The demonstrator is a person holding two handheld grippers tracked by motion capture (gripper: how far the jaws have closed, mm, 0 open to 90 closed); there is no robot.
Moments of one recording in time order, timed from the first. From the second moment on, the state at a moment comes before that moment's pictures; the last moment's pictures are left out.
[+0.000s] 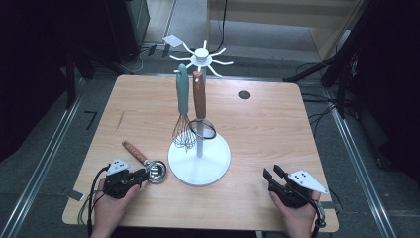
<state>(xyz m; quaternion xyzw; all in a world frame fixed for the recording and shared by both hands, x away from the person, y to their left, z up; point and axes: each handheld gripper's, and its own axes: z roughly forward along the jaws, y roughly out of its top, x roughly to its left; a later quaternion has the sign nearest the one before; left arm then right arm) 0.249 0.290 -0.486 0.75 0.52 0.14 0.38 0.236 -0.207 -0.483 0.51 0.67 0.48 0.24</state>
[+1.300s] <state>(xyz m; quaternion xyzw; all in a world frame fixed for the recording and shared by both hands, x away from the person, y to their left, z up) 0.193 0.224 -0.491 0.79 0.46 0.10 0.39 0.225 -0.131 -0.486 0.44 0.72 0.51 0.16</state>
